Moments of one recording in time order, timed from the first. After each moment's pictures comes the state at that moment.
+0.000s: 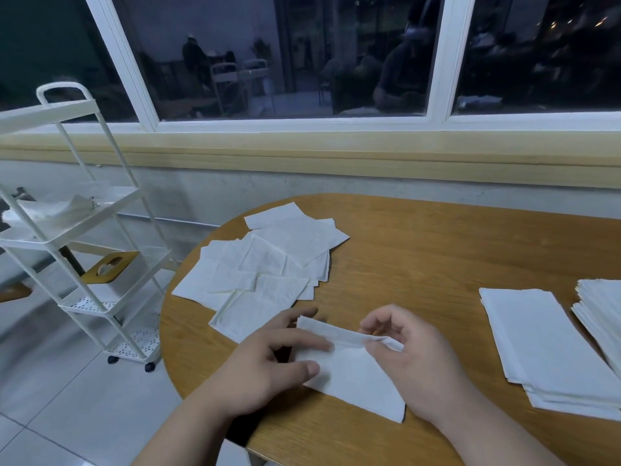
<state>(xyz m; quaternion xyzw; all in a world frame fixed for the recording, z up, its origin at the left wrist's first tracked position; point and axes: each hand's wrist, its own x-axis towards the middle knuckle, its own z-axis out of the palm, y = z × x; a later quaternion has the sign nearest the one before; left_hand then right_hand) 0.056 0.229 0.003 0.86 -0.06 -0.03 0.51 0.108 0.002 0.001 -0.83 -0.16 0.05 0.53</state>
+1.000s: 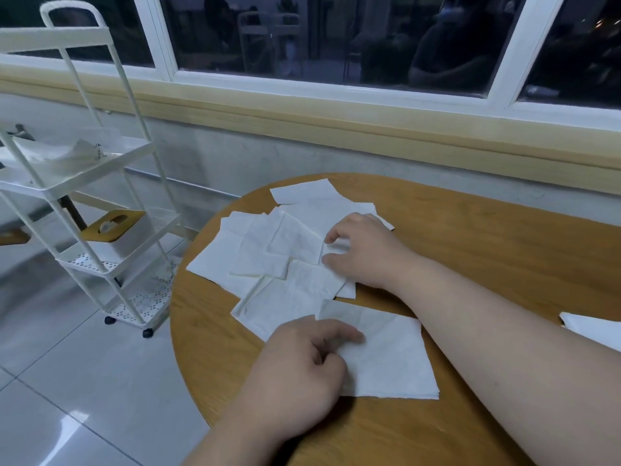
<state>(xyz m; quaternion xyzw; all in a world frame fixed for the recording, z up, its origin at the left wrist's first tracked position) 0.064 0.231 -0.011 0.87 0.05 0.09 0.48 0.261 0.143 0.012 -0.92 -0.34 0.02 0.21</state>
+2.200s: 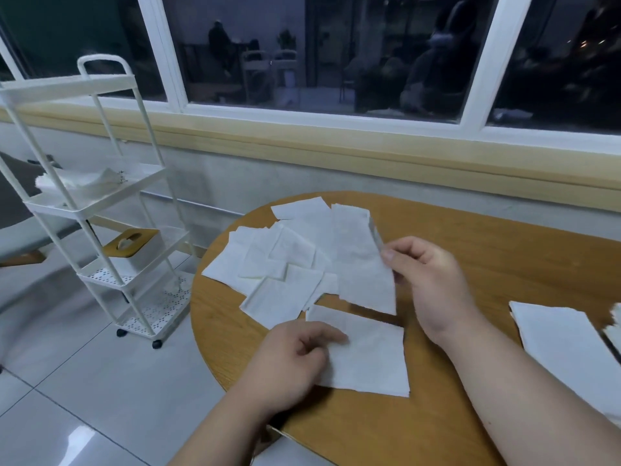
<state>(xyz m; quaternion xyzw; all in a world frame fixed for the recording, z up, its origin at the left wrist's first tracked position) 0.040 0.230 -0.007 0.87 0.05 0.03 0.50 0.158 0.053 0.049 -0.68 -0.17 0.04 0.71</state>
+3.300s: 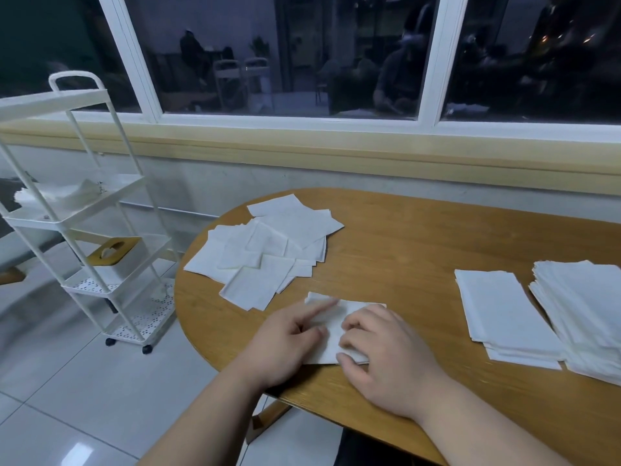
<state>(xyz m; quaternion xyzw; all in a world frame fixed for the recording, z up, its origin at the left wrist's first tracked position) 0.031 0.195 -0.001 0.88 -0.03 0.03 0.48 0.076 -0.003 -0.024 -0.87 -0.42 -0.15 0.22</state>
